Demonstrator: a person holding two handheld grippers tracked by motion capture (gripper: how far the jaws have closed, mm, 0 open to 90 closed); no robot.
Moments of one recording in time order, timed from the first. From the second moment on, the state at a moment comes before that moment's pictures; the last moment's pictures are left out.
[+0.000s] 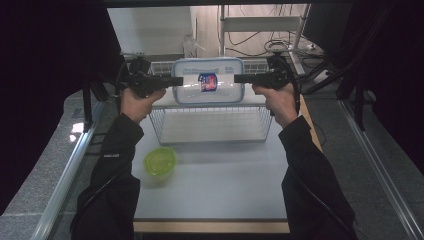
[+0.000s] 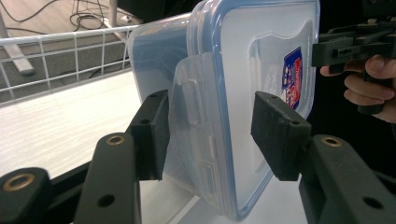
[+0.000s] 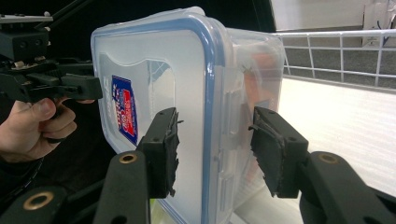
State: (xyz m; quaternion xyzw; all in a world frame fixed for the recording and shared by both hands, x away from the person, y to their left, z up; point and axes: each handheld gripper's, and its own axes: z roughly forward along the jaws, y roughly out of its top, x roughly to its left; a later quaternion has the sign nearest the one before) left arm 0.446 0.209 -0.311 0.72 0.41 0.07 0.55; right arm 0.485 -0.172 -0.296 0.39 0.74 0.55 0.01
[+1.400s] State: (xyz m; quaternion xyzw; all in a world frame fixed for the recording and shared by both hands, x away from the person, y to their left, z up) left arm 0.421 0.199 -0.342 0.75 0.39 0.16 0.51; right arm 0.430 -0.175 -0.322 0.37 0.77 0.50 0.12
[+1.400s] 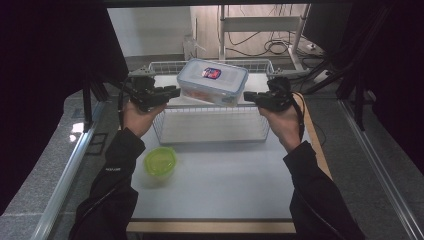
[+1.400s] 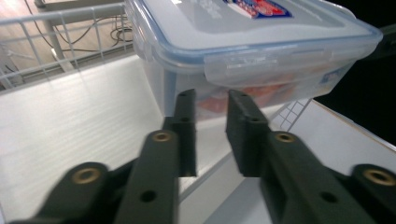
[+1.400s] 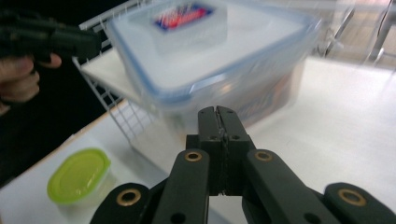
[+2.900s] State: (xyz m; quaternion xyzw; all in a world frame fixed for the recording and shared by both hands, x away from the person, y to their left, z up) left arm 0.436 0.204 -0.349 0.74 0.44 0.18 0.48; right arm 0.484 -0.156 -0.331 0.44 0.73 0.51 0.13
